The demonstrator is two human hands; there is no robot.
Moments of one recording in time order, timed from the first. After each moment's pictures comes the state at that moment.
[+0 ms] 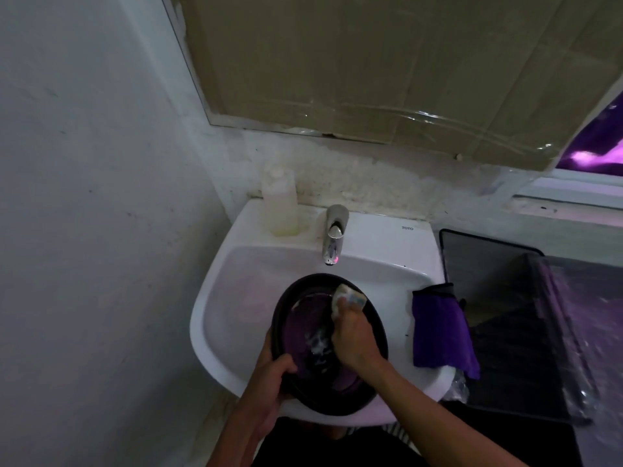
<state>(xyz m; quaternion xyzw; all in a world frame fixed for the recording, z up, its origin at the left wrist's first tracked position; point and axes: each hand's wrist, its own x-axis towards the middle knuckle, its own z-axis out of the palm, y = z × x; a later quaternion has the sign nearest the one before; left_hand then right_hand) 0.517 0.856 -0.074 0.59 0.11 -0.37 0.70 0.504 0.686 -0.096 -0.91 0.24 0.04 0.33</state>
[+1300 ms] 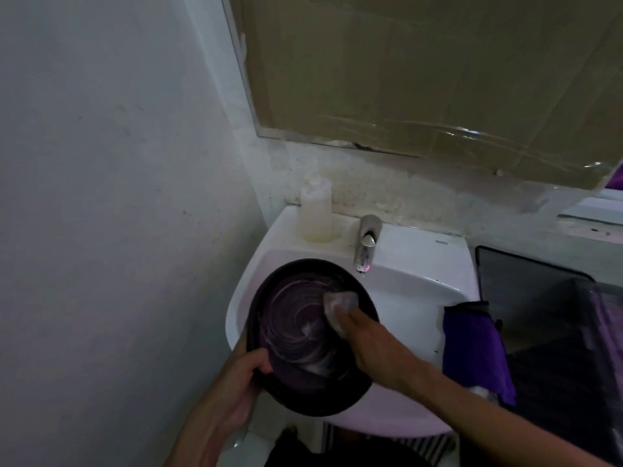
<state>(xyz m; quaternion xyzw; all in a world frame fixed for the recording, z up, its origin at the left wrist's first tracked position) 0.535 0.916 -0.023 0.59 0.10 -0.33 0.73 0.496 0.684 -0.050 -0.95 -0.07 0.07 0.30</state>
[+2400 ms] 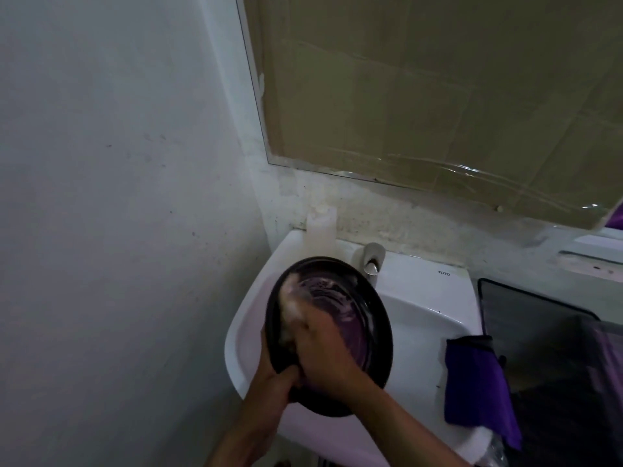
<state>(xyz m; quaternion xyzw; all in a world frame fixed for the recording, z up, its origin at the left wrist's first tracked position) 0.529 0.874 -0.009 0.65 0.04 -0.25 0.72 0.544 0.768 0.015 -0.79 0.02 -0.07 0.61</state>
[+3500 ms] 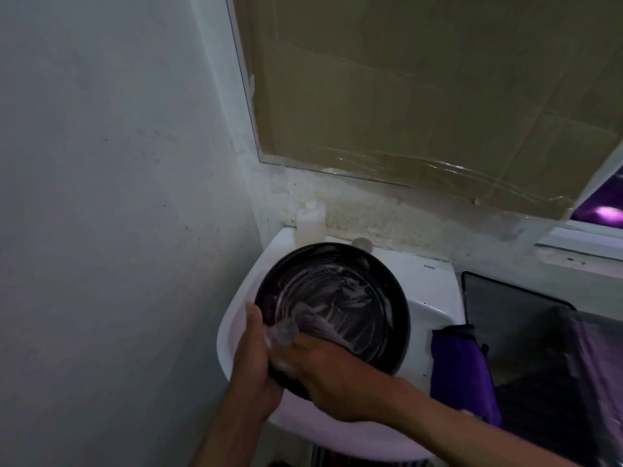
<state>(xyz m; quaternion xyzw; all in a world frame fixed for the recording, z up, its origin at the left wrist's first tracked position) 0.540 0.855 0.014 0.48 0.19 -0.25 0.82 0.497 0.732 0.039 -0.89 -0.29 0.04 0.35</state>
